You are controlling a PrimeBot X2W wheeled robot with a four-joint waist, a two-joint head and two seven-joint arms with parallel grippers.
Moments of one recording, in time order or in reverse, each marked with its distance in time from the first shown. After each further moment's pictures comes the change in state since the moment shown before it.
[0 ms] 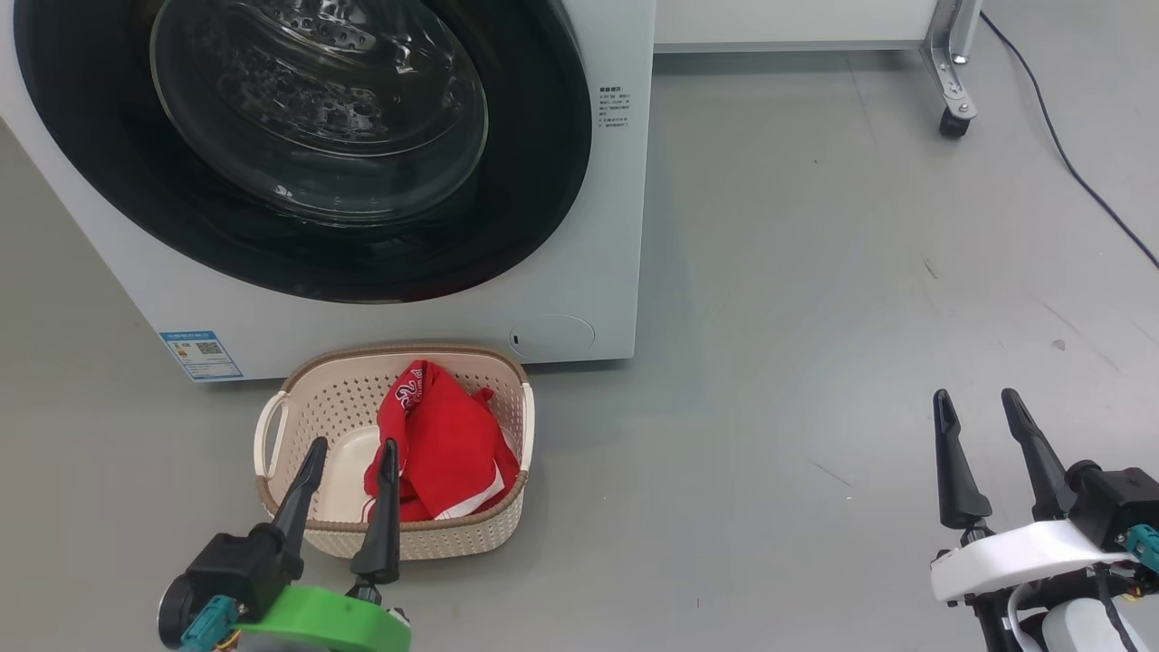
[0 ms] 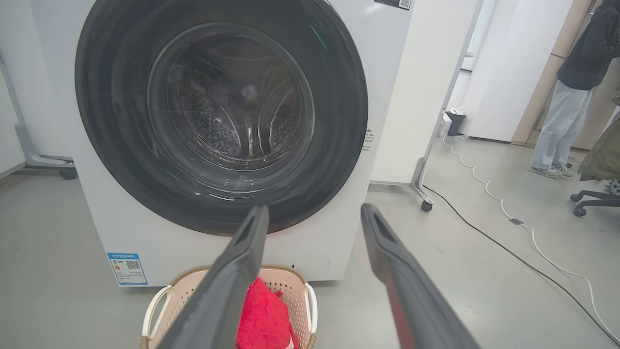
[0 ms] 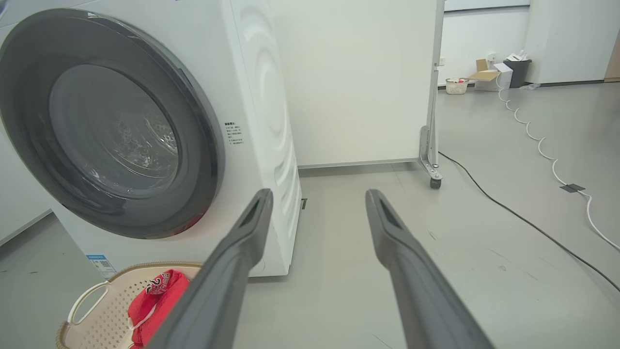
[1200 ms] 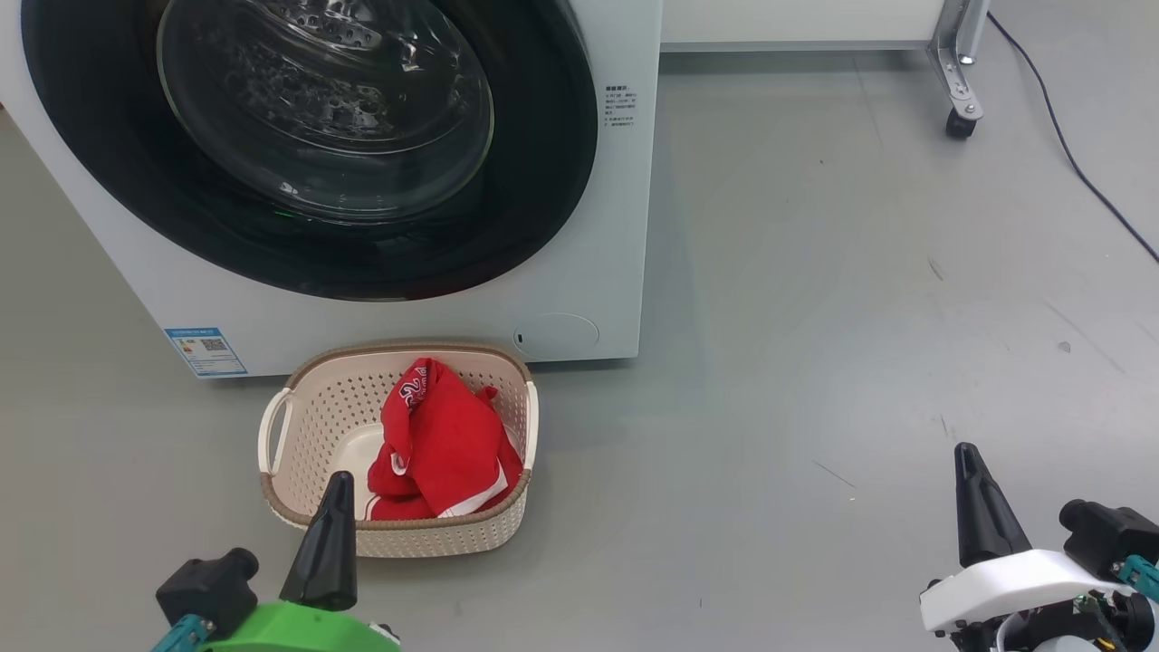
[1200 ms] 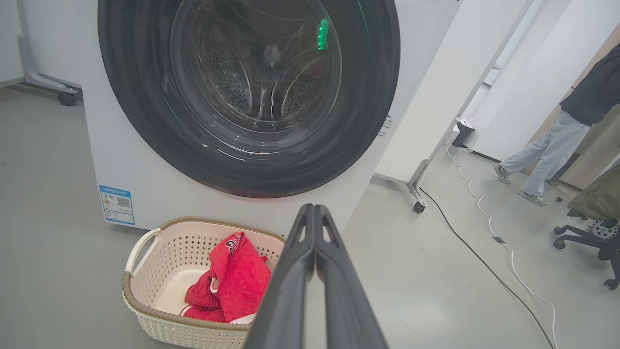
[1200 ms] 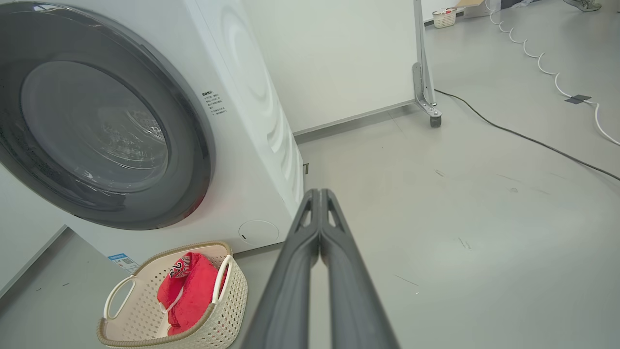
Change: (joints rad) left arm 0.033 -0.009 0.009 0.038 -0.174 -0.012 0.019; right arm 0.041 0.057 -0.019 0.065 0.123 0.018 0.035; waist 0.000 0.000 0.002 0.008
